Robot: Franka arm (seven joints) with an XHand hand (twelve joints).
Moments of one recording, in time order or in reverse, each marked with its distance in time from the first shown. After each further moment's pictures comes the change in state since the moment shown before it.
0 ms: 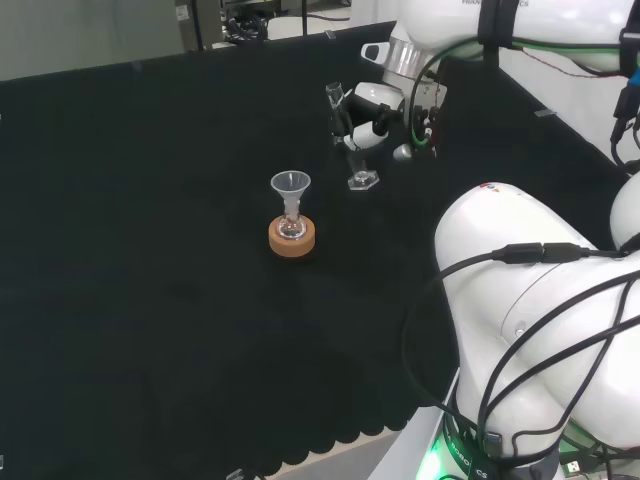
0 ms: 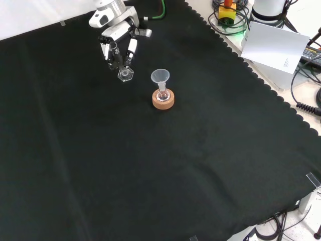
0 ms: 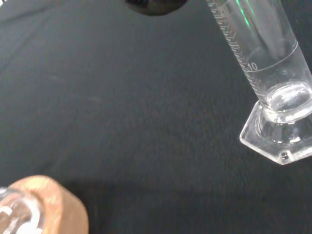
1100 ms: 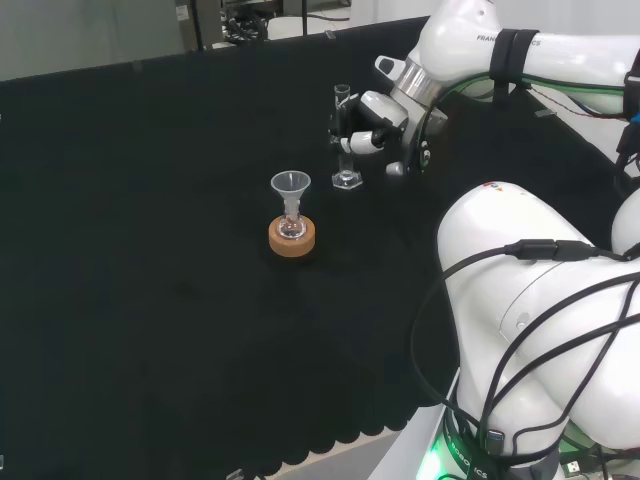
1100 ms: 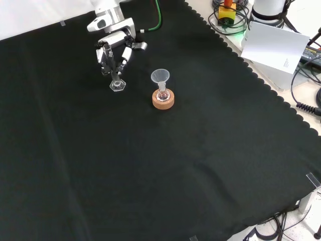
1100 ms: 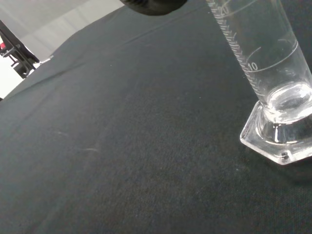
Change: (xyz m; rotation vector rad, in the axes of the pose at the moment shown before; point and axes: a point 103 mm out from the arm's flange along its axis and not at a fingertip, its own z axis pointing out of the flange) arm -0.020 0.025 0.028 -0.190 0.131 -0.049
